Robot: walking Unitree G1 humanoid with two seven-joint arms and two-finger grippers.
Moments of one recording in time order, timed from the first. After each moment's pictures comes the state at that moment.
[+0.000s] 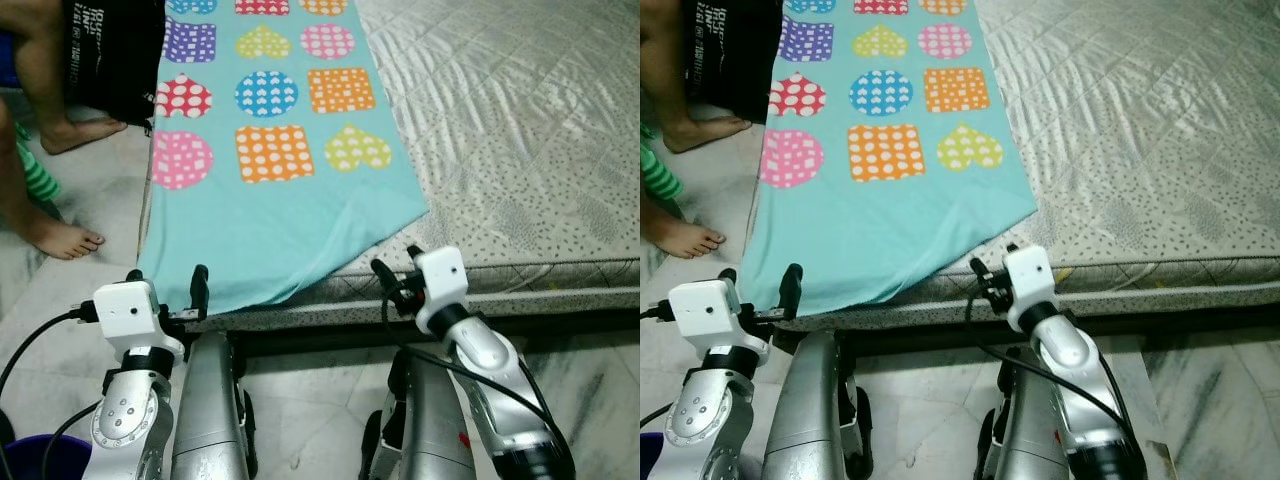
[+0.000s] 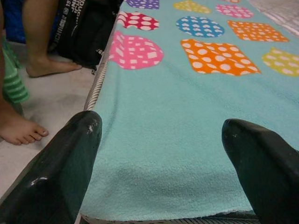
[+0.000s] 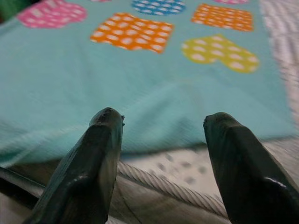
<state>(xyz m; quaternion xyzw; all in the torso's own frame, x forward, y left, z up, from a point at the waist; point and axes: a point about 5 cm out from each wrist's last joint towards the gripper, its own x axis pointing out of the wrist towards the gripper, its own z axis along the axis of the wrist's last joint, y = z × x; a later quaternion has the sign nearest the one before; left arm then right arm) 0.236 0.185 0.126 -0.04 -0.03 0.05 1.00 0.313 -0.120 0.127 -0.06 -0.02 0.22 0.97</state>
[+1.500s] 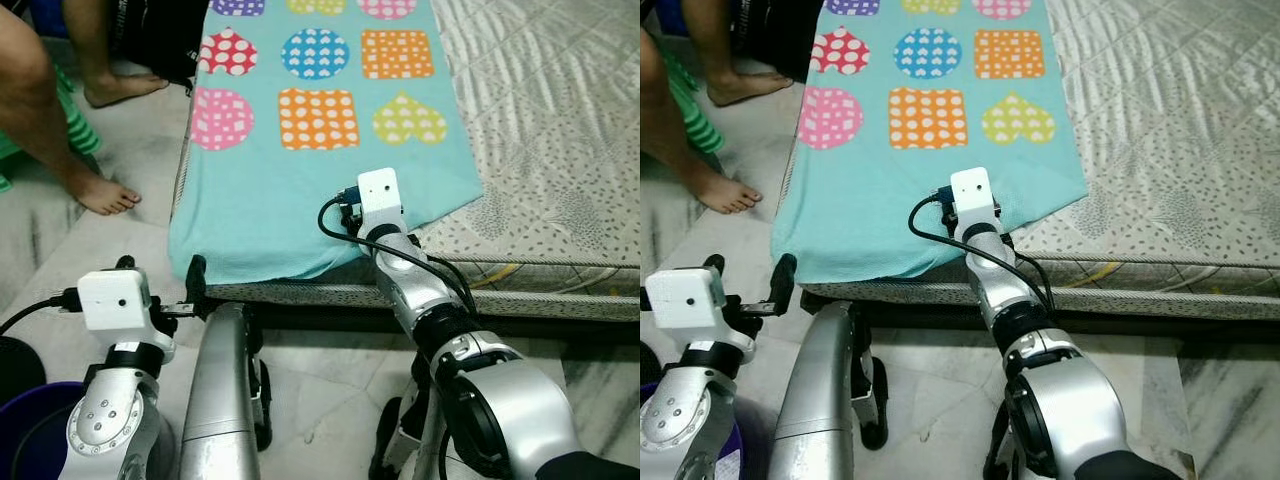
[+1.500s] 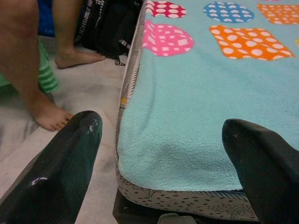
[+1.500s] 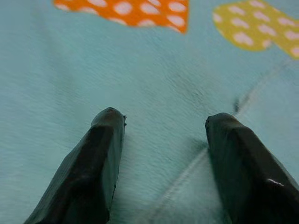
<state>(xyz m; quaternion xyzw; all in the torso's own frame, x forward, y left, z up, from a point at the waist) 0.223 0.183 0.154 -0.01 -0.04 0.03 1.00 0.393 -0.076 0.149 -0.10 0.04 0.06 0.99</state>
